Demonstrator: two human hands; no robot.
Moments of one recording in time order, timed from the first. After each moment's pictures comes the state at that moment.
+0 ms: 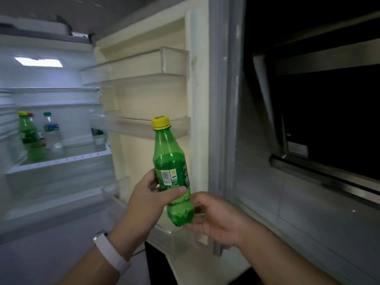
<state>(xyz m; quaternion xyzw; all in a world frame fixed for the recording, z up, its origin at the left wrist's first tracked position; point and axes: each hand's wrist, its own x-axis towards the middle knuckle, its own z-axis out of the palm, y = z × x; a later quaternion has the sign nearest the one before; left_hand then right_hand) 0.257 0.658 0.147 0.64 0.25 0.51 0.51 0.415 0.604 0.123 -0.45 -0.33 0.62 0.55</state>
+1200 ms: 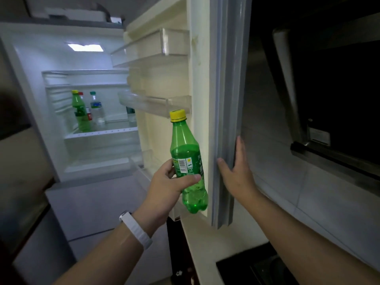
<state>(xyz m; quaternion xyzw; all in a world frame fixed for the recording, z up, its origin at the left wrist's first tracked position) 0.285 0.584 0.129 0.58 0.34 0.52 0.53 0.486 0.609 0.101 -0.58 -0.58 0.08 0.56</state>
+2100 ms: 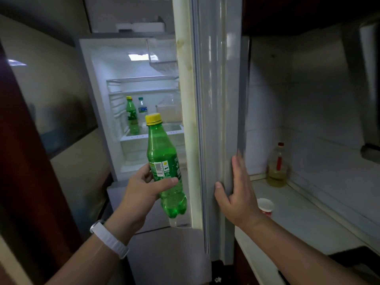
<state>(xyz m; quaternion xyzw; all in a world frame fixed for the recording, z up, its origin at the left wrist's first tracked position) 0.038 0.608 0.134 0.56 0.38 0.56 0.47 0.268 0.621 0.070 -0.40 -0.69 -0.11 0.59</state>
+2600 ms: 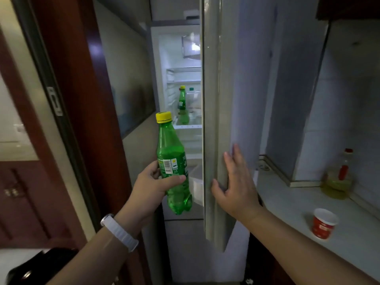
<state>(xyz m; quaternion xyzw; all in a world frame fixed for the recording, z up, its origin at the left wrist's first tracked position) -0.115 0.609 0.115 0.51 0.41 0.62 0.44 0.100 0.673 0.061 -0.36 -0.75 -0.17 0.53</state>
